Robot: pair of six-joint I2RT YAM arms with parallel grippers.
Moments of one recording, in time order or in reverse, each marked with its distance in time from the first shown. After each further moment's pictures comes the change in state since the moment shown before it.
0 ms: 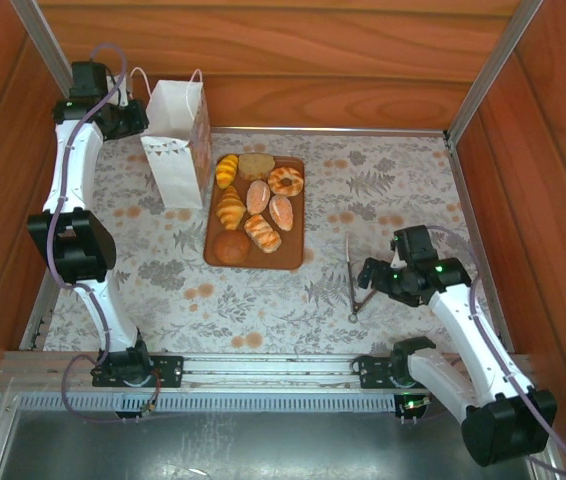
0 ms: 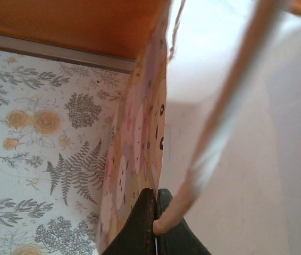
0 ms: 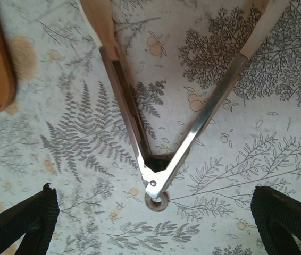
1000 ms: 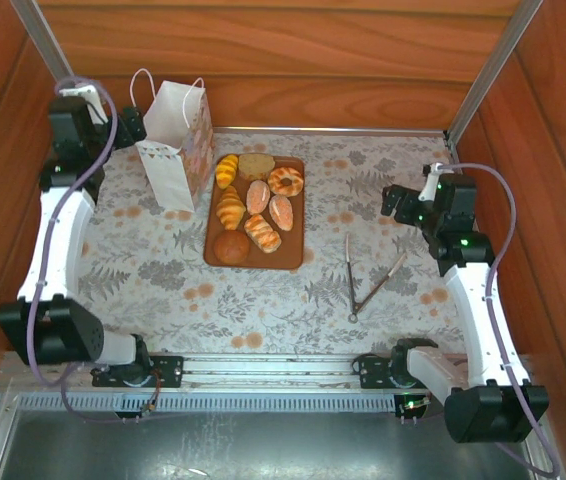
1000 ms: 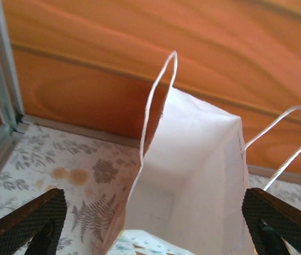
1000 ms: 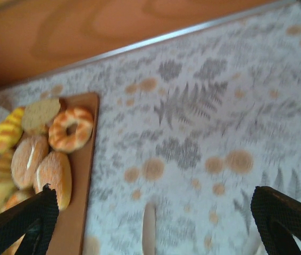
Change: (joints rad) left arm -0.011 -0.539 -0.603 0.494 -0.165 -0.101; right arm -0.235 0.099 0.286 0.416 -0.026 -0.273
